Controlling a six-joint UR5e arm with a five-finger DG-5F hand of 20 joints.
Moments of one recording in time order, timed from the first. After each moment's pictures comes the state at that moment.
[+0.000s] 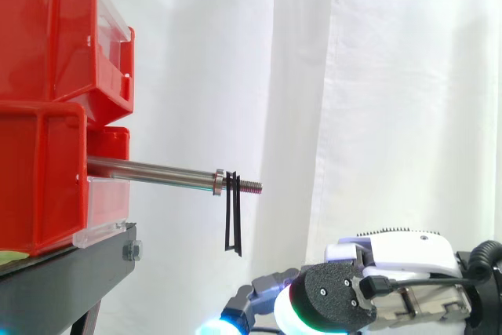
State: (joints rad) arm 0.12 -2.40 -1.33 -2.49 -1.39 -0.54
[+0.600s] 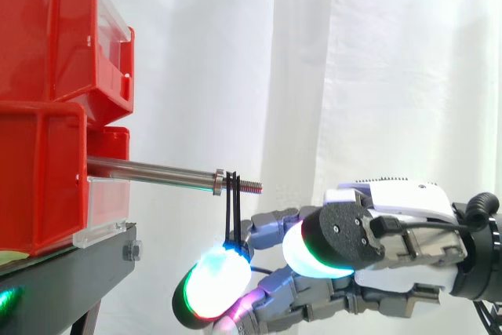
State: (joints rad) arm 0.10 -2.36 -1.32 -2.46 -1.46 -0.57
